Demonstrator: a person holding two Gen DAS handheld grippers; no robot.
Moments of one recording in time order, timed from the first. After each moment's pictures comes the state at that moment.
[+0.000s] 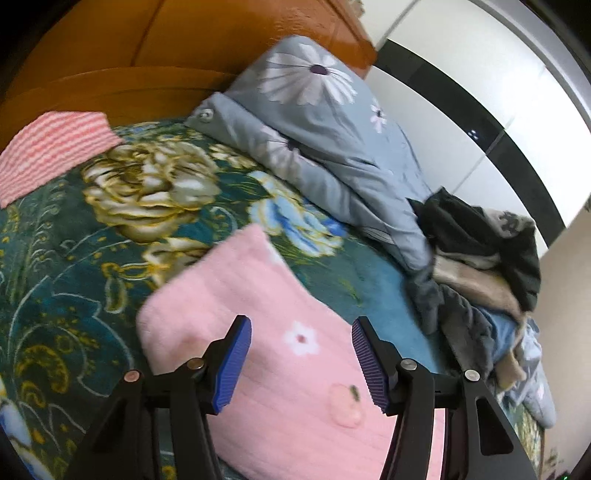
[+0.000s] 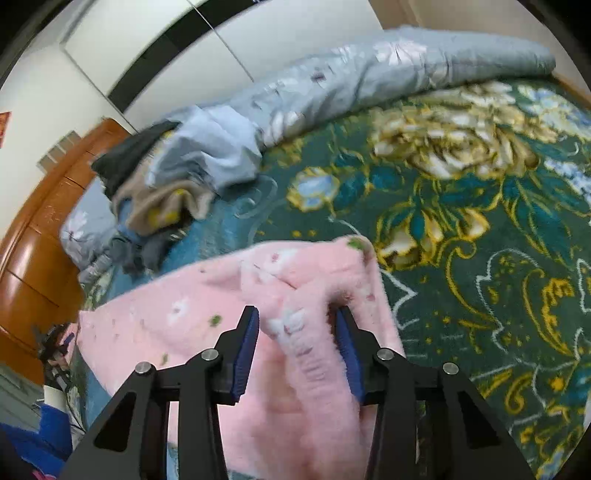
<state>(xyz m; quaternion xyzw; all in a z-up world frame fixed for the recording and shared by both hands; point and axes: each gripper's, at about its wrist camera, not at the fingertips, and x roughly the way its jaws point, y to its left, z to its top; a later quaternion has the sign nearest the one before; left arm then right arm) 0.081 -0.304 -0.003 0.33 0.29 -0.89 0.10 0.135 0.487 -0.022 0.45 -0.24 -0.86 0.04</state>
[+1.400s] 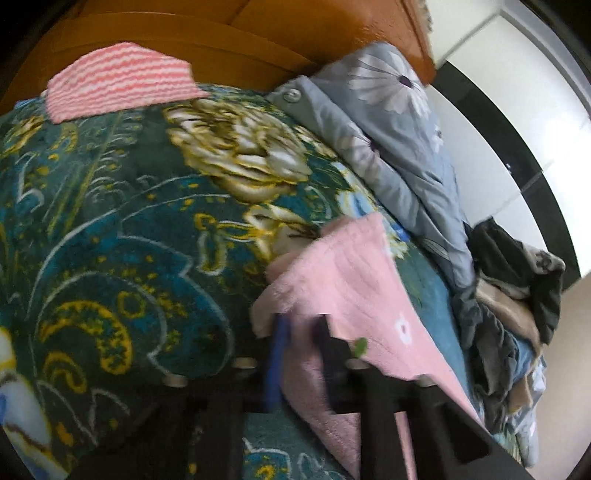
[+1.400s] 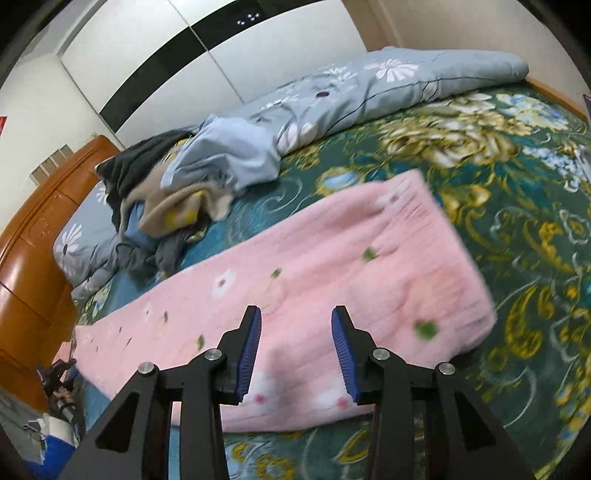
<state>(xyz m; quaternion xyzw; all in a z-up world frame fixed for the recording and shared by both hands) 0.129 -0.363 -0.056 0.33 0.37 -0.85 0.15 0.184 0.406 -0.002 0.40 -0.24 -0.88 0.00</state>
